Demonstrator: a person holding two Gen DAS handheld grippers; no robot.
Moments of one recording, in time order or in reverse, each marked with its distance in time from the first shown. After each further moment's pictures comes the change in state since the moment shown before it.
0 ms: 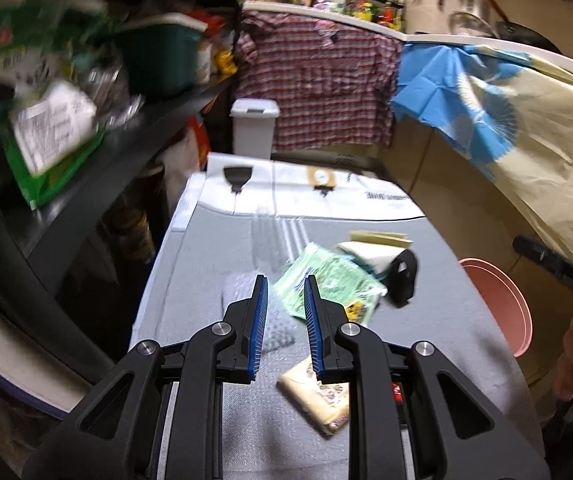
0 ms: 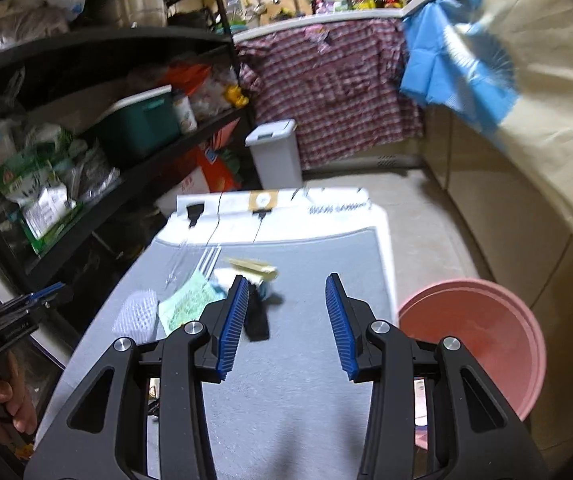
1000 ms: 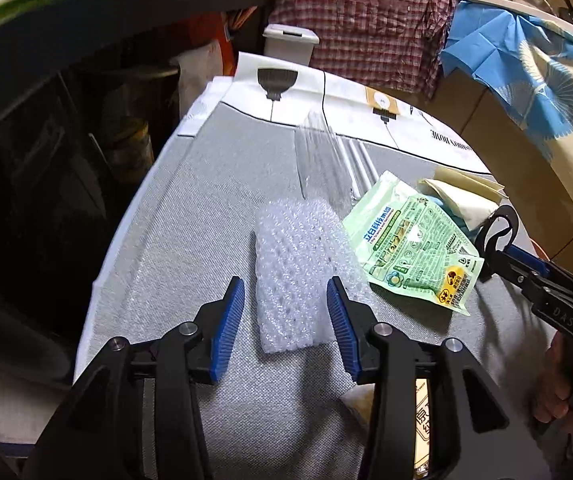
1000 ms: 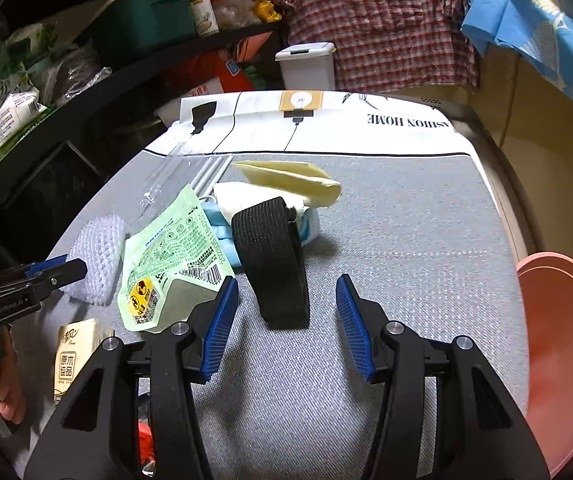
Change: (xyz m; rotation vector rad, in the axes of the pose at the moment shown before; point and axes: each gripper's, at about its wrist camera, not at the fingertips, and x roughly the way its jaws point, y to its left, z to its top) left arm 0.103 0.039 -0.028 -0.098 0.218 0.035; right arm 0.135 0.030 -0.035 -0.103 0.224 0.056
